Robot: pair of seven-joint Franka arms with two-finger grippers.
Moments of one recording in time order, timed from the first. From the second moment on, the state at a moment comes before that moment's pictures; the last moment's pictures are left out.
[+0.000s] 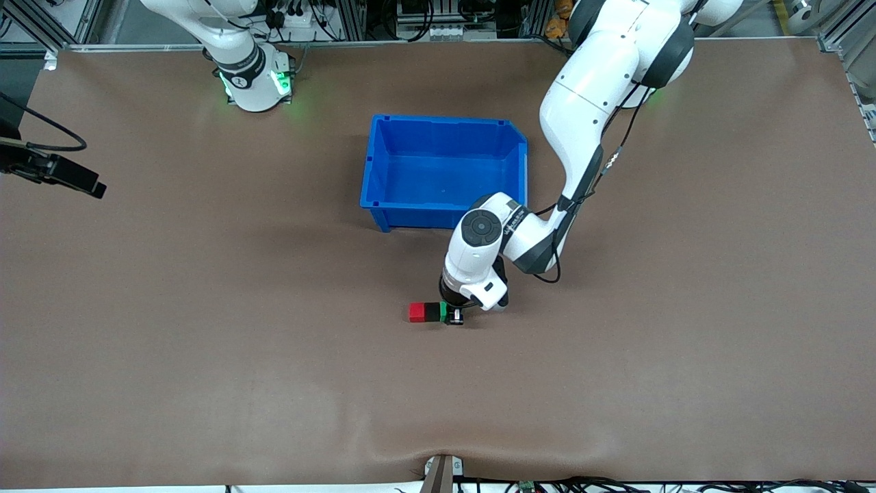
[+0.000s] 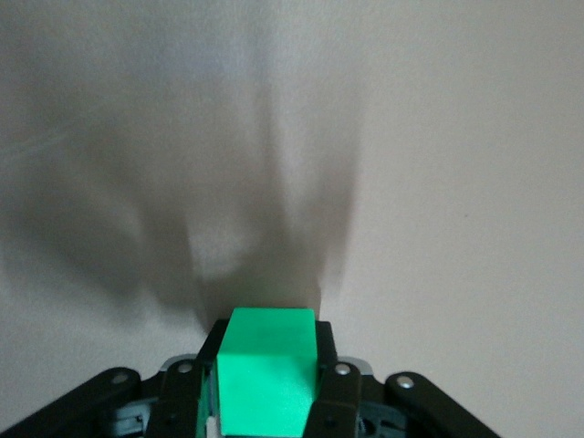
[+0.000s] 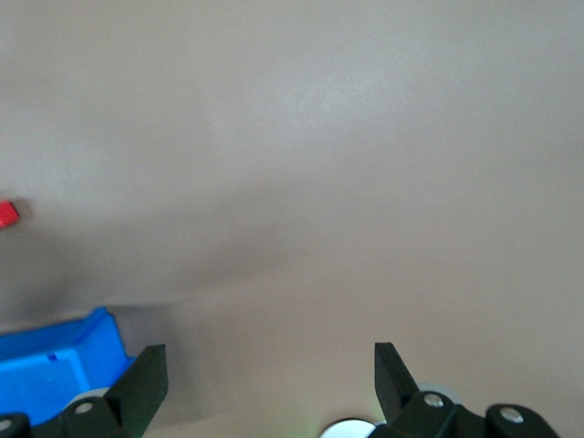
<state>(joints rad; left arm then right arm) -0.65 1.01 -0.05 -1.23 0.06 2.51 -2.30 -0.06 0.14 0.07 -1.29 -0.02 1.33 0.22</state>
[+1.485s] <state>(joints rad) -0.38 0.62 -0.03 -1.30 0.11 2.15 -1.77 0.02 -0.03 -0.07 -1.49 -0.02 1.42 0.07</state>
